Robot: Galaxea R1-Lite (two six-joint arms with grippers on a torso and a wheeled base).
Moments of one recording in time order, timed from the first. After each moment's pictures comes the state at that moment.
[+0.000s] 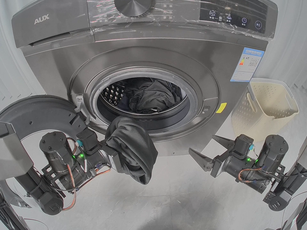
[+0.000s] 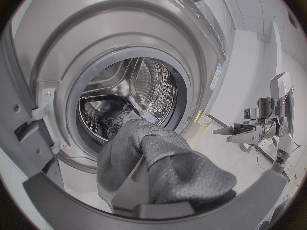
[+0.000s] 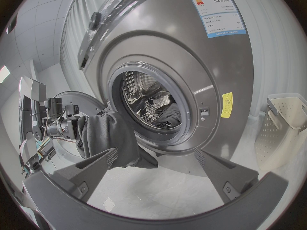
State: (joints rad) left arm -0.53 1.87 -0.34 -1.54 -0.09 -0.06; right arm 0.65 1.84 -0.28 -1.53 -0.02 0.11
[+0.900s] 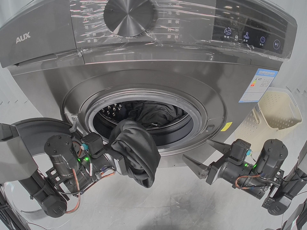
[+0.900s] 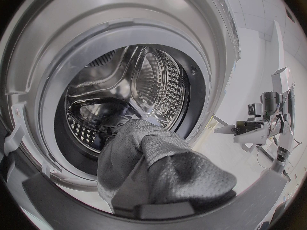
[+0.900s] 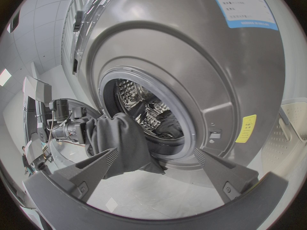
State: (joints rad) left arm -0.57 1.89 -0.34 -1.54 -0.05 -0.05; right arm 0.71 1.83 -0.27 -1.53 -0.04 0.12
